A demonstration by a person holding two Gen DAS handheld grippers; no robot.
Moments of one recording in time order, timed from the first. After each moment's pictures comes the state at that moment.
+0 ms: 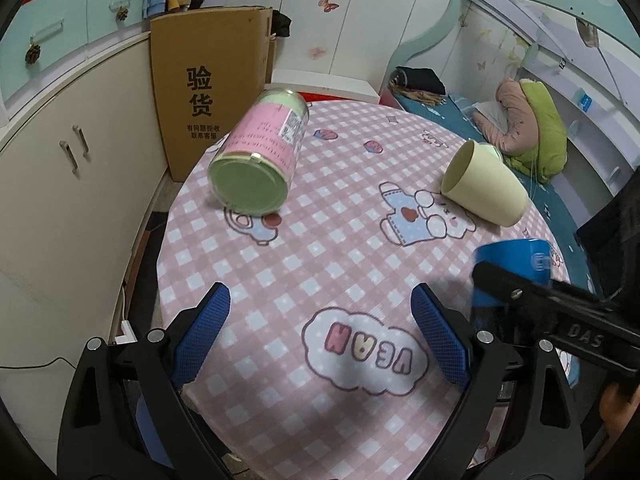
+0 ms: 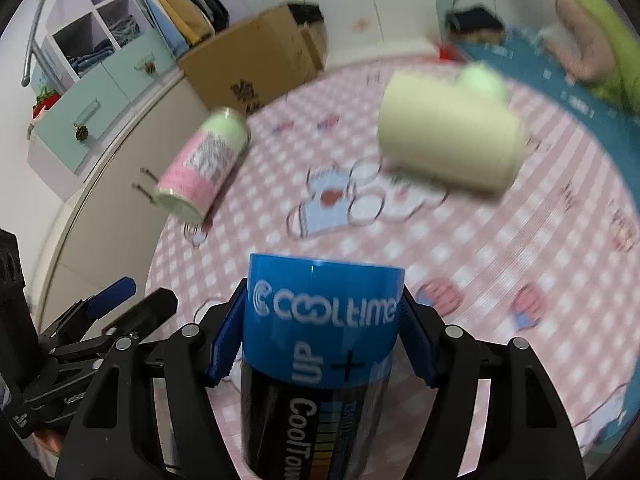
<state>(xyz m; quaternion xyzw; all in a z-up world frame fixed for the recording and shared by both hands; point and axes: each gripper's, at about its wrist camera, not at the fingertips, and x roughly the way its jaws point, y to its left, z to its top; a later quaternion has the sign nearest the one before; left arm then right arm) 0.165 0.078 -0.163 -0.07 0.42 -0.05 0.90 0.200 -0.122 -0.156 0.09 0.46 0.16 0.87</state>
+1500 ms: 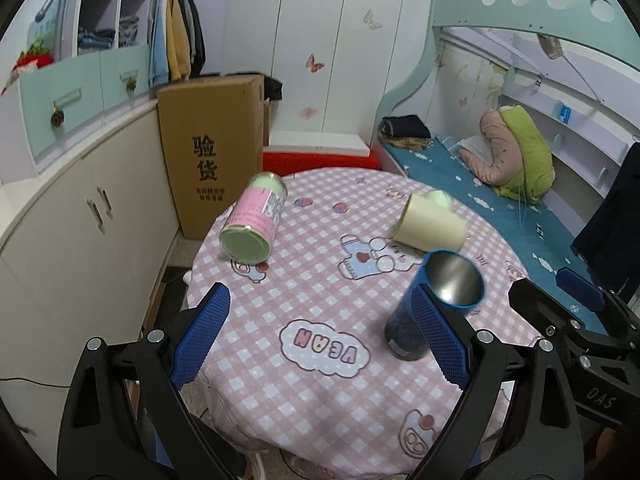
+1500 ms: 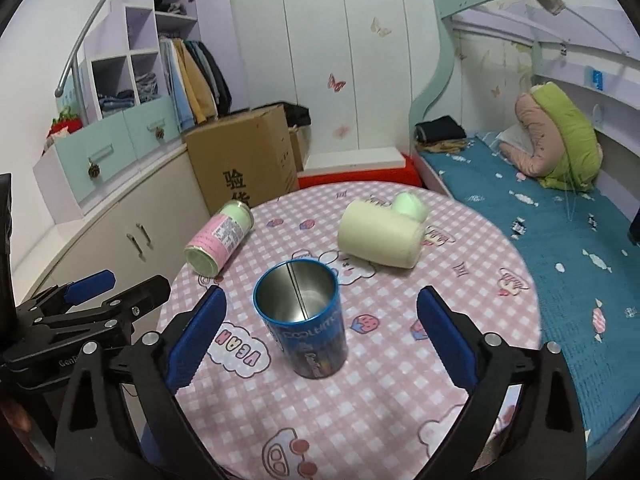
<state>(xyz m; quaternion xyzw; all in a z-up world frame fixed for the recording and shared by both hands) 0.084 0.042 -0.080 -0.03 0.32 -0.04 0.95 0.083 -0.147 -0.076 0.05 0.29 0.10 0.95</state>
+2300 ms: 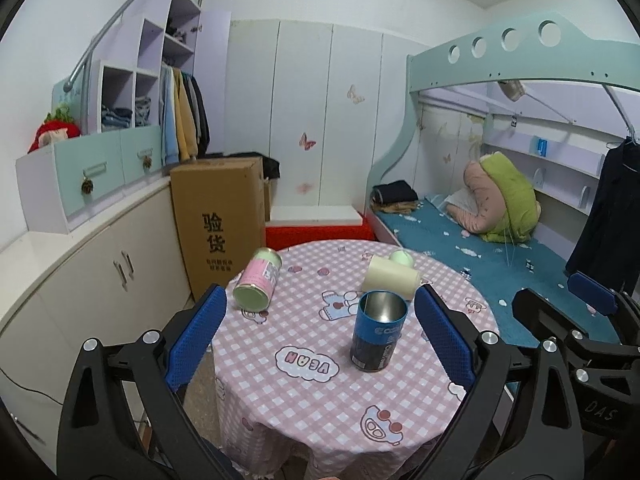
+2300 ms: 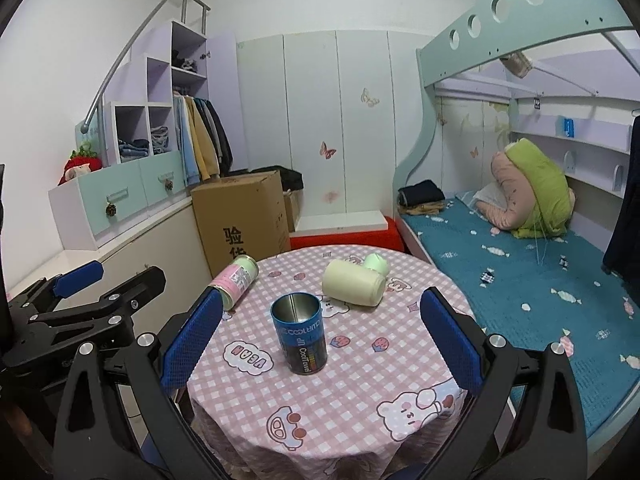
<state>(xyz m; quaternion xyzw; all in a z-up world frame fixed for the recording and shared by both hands) -0.033 0.011 -0.013 0.00 0.18 -0.04 0.98 -0.034 -0.171 -0.018 0.04 0.17 0.08 0.98</state>
